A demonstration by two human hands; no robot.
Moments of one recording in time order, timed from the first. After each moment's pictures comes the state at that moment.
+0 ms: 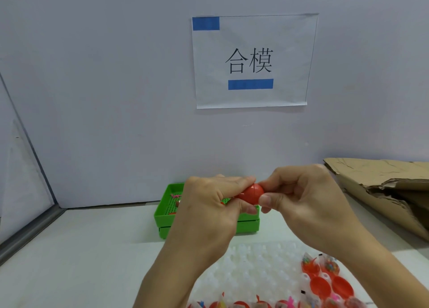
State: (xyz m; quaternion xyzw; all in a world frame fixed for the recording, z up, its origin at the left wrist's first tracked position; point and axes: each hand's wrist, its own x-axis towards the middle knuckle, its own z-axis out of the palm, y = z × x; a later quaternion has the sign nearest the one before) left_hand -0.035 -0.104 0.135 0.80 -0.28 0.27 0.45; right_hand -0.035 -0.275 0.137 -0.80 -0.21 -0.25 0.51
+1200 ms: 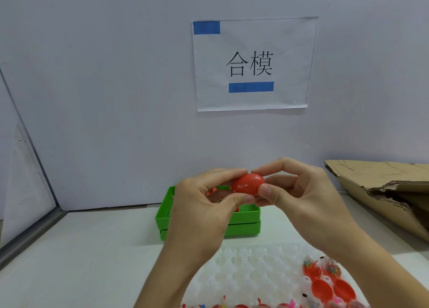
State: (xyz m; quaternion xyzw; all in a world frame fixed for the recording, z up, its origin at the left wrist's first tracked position) left_hand -0.031 -0.103 0.135 0.73 -0.24 0.24 0.59; right_hand -0.026 -0.274 0.132 -0.69 -0.24 -0.15 0.66
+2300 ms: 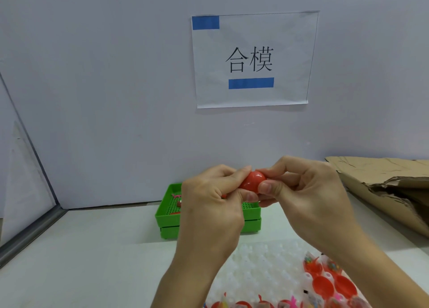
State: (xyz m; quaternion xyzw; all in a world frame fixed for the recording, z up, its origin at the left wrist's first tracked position) left_hand -0.035 -0.119 0.133 0.74 -0.24 0.35 0.52; right_hand -0.033 -0.266 0.135 -0.71 -0.22 -0.24 0.63
